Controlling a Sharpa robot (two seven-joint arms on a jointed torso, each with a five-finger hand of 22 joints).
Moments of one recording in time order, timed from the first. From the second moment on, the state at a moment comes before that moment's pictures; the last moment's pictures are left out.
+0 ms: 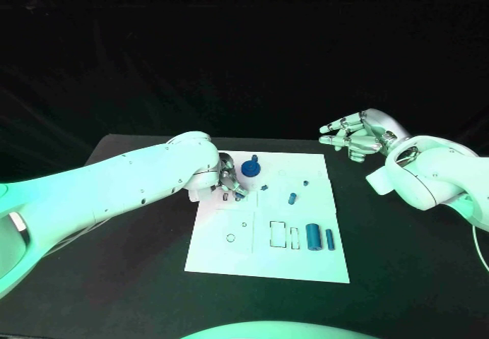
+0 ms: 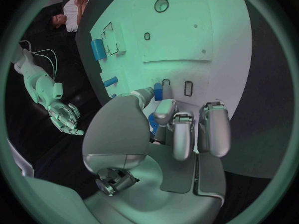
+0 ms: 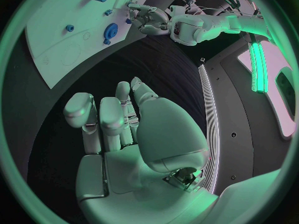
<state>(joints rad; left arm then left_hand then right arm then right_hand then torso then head) 1.26 -0.51 -0.01 1.24 -1.02 0.20 -0.68 1.25 -0.12 0.54 0.26 0.12 0.91 0.05 0.62 0.60 1.33 -0.03 1.18 1.10 1.47 -0.09 1.57 1.31 0.06 1.47 0.02 1.43 1.31 1.27 -0.98 -0.02 1.58 -0.77 -0.43 0.03 1.35 0.03 0.09 0.02 0.16 0.98 0.15 0.10 0.07 1.08 0.06 0.76 0.78 1.46 -0.02 1.12 1.04 0.10 1.24 0.09 1.22 1.03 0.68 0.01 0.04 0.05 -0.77</state>
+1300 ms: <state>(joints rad) 1.25 -0.53 -0.01 1.27 -1.12 0.24 -0.68 1.21 -0.15 0.58 0.22 0.13 0.92 0.05 0.63 0.61 1.34 -0.03 1.18 1.09 1.47 -0.09 1.57 1.31 0.06 1.47 0.02 1.43 1.31 1.27 -0.97 -0.02 1.58 -0.76 -0.43 0.03 1.35 0.03 0.09 0.02 0.16 0.98 0.14 0.10 0.07 1.08 0.06 0.76 0.78 1.46 -0.02 1.12 1.04 0.10 1.24 0.09 1.22 1.03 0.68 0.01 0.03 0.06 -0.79</state>
